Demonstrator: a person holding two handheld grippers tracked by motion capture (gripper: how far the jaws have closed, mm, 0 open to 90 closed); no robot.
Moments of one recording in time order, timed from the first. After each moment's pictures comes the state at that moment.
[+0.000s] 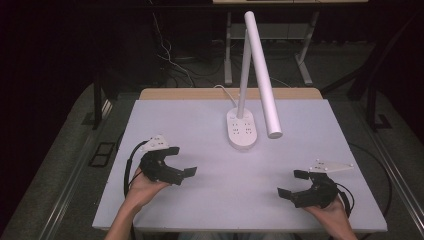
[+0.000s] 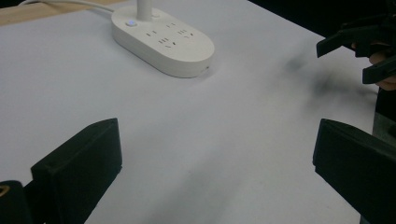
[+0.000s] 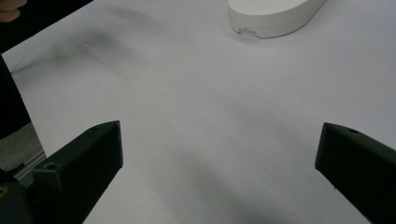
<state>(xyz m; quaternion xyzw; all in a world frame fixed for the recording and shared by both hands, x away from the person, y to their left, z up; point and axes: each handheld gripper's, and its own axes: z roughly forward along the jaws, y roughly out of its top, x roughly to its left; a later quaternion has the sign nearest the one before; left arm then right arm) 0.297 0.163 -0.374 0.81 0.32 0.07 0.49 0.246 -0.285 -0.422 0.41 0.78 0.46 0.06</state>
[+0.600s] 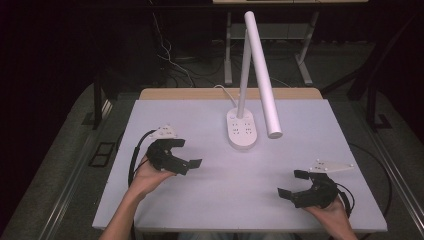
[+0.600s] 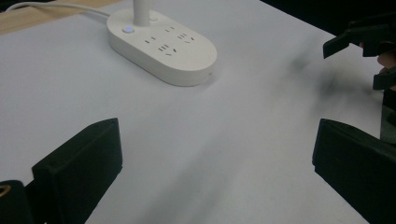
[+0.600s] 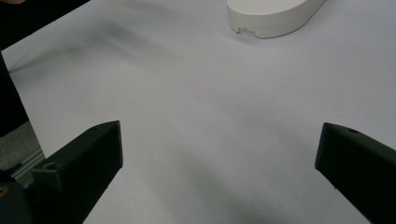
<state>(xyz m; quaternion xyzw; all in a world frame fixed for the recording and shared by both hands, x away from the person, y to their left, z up) 0.323 0.150 -0.364 0.82 0.31 0.06 0.47 0.246 -0.285 -0.422 0.41 0.78 0.46 0.06</state>
